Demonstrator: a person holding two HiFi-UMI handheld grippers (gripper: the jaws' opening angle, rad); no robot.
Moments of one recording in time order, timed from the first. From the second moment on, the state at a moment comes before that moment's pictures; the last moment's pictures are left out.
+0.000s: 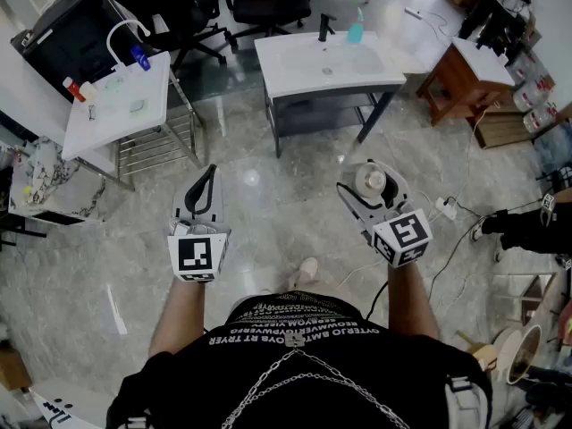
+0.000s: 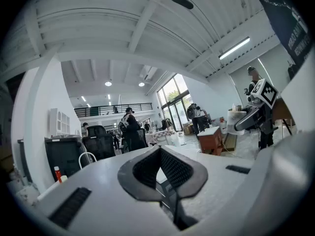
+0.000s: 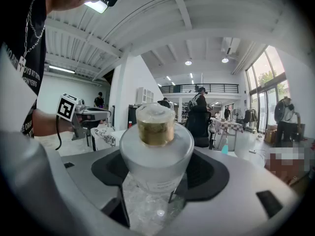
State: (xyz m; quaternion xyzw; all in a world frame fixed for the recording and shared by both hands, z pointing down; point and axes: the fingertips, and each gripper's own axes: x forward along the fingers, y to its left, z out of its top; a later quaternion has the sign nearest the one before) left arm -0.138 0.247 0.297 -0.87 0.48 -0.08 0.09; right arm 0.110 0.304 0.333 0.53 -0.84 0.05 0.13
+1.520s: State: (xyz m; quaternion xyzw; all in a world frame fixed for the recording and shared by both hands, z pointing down) left arm -0.118 0.170 0.330 -0.88 0.48 -0.06 0.06; right arm 0.087 0.206 0.325 0.50 -0.86 0.01 0.12
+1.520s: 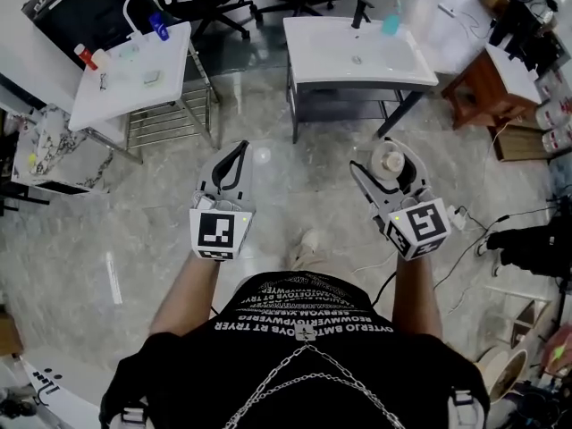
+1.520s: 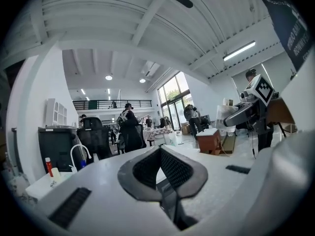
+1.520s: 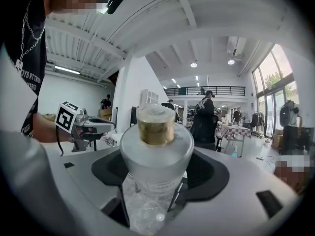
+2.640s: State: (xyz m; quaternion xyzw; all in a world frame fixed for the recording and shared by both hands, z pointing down) left arm -0.056 0.017 0.344 -0.85 0.52 -0.09 0.04; right arm 0.158 0.035 0.336 0.45 -0.89 0.02 0.09
